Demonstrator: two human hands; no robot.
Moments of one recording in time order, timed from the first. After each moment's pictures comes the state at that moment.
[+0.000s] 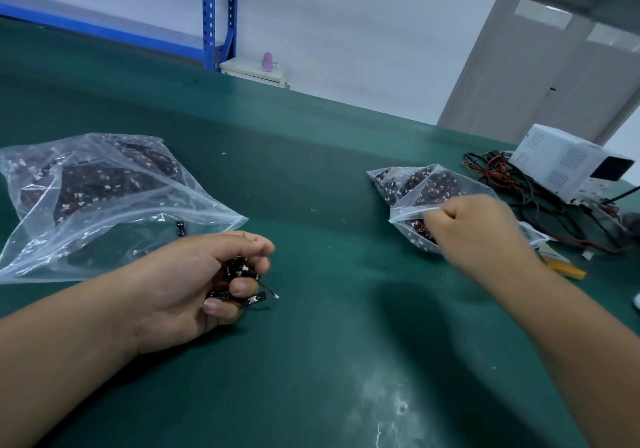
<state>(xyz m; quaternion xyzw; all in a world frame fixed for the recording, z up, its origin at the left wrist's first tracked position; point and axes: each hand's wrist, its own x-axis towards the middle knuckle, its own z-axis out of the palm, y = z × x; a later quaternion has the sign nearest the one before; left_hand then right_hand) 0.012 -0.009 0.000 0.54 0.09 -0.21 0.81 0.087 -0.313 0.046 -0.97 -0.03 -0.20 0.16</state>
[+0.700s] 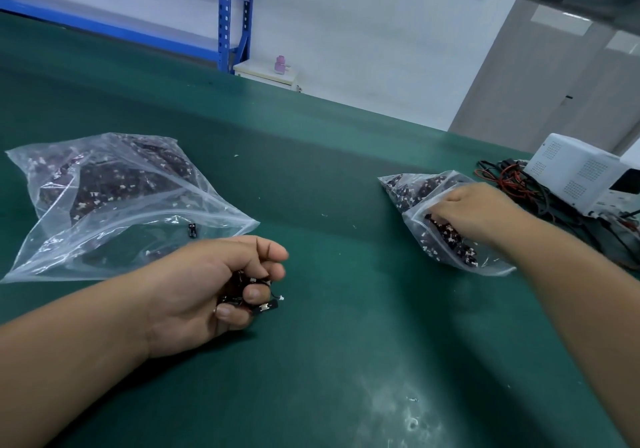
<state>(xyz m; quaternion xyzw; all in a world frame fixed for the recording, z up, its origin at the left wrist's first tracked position) 0.014 -0.008 -0.005 0.54 0.09 -0.20 0.81 0.143 -0.316 0.066 -0.99 -0.03 -0.05 0.09</state>
